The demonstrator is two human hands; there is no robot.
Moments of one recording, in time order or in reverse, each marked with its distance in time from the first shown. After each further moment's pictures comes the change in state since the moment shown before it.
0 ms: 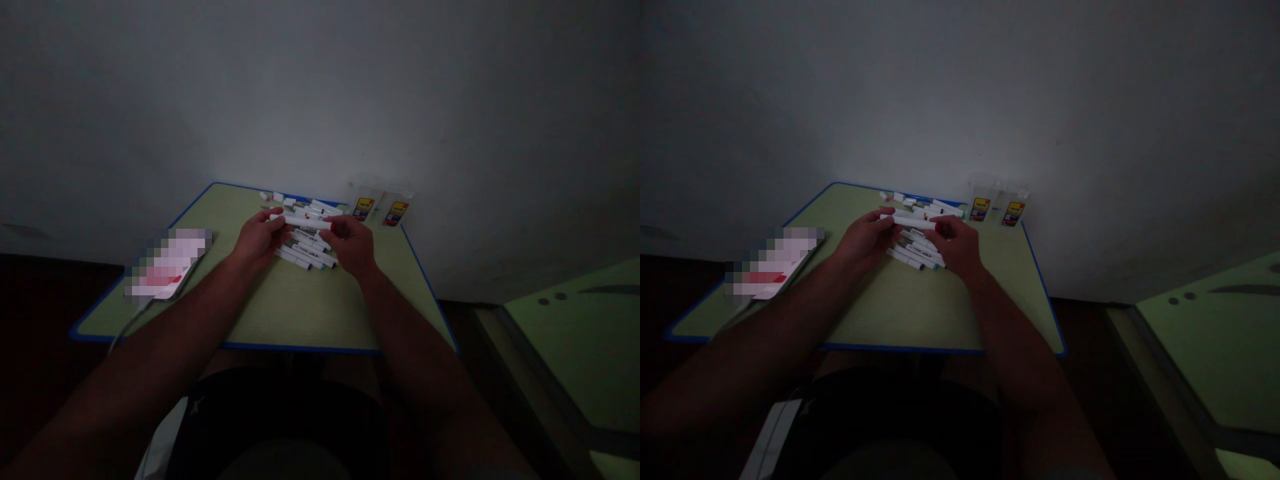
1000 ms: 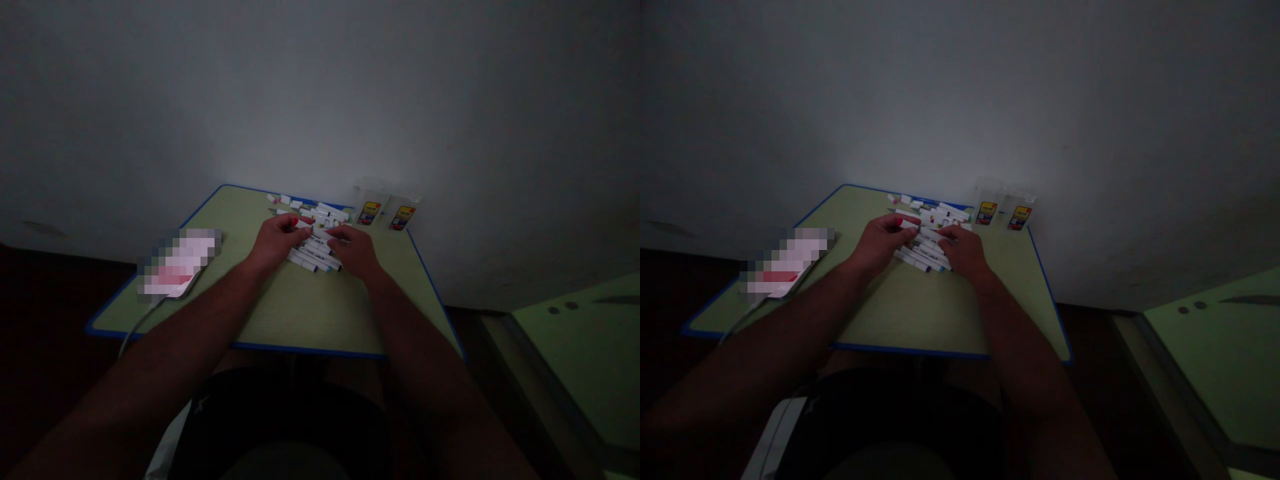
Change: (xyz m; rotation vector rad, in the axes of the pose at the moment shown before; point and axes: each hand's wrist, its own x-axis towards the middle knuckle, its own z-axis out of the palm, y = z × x) left_hand -0.005 -0.009 -0.004 0.421 -0.263 0.372; right_hand 0.007 0.014 -0.005 -0.272 -0.135 -0.015
